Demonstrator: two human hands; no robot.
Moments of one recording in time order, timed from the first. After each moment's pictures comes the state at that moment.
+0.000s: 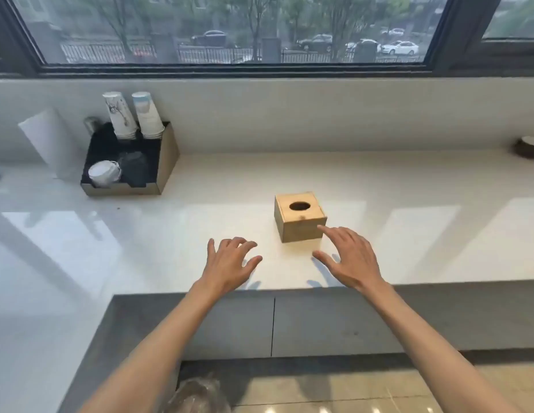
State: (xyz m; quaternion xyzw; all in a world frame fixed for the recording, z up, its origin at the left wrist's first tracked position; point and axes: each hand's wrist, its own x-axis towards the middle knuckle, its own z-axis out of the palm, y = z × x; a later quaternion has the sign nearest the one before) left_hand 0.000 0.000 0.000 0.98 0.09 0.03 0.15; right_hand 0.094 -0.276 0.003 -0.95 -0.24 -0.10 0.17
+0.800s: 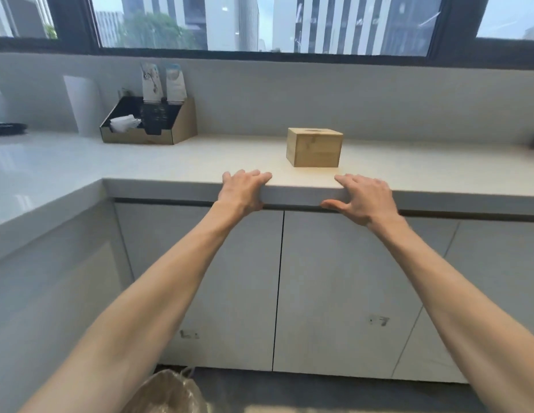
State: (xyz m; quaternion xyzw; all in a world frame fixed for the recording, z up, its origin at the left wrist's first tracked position) left_hand -0.019 -0.030 -0.131 0.97 0.05 0.23 -0.07; right_hand 0.065 -0.286 -0.144 -0.91 -0.26 -0.31 0.06
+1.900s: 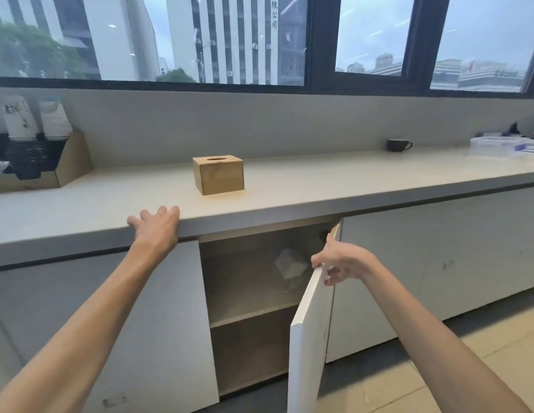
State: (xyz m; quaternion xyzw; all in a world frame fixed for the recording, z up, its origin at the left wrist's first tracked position) left_hand -0.016 -0.060 -0.127 0.98 0.13 0.16 -0.07; right_hand -0.026 -0.410 -0.150 -0.87 0.07 0.17 0.45
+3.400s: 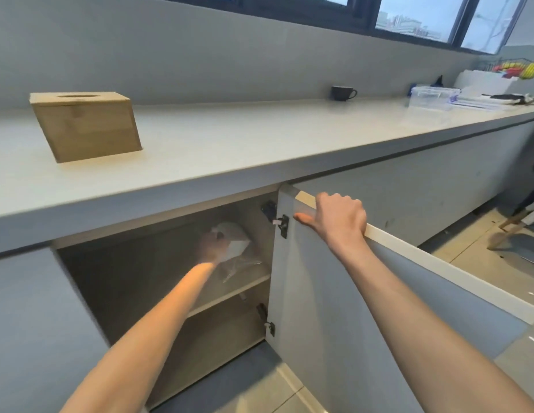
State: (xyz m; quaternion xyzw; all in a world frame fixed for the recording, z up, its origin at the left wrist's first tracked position) left_hand 0.180 -0.282 -0.313 0.85 0.08 -0.02 0.53; right_hand 0.100 -0.508 -0.204 -0.96 0.12 -0.22 -0.11
